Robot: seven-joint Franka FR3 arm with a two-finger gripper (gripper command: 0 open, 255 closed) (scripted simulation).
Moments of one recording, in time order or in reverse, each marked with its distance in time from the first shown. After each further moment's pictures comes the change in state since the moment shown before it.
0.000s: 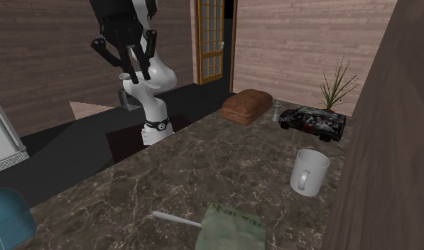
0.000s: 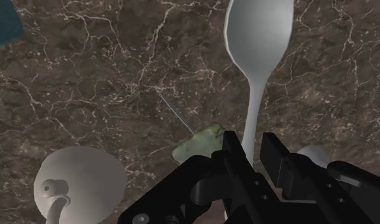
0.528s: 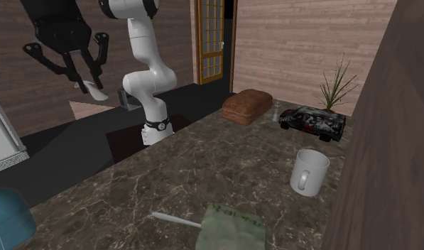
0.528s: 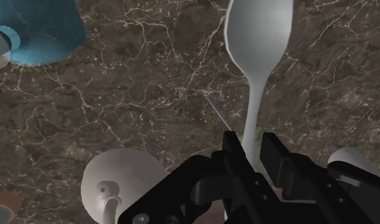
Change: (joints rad) arm -0.046 0.158 -0.151 0.161 0.057 -0.047 -0.207
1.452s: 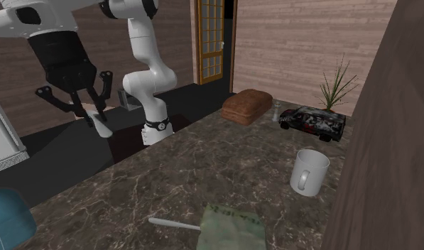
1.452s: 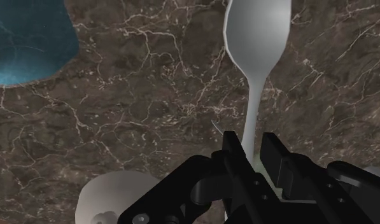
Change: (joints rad) arm -0.008 0.001 -0.013 -0.178 0.007 0.173 -0.050
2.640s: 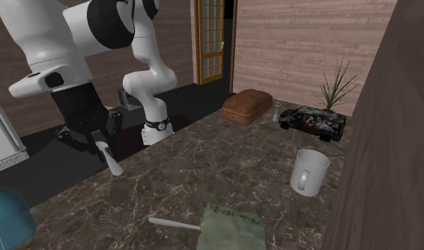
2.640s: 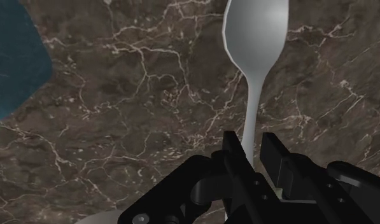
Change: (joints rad) arm 0.001 0.046 -0.014 -0.195 0.045 0.228 -0.070
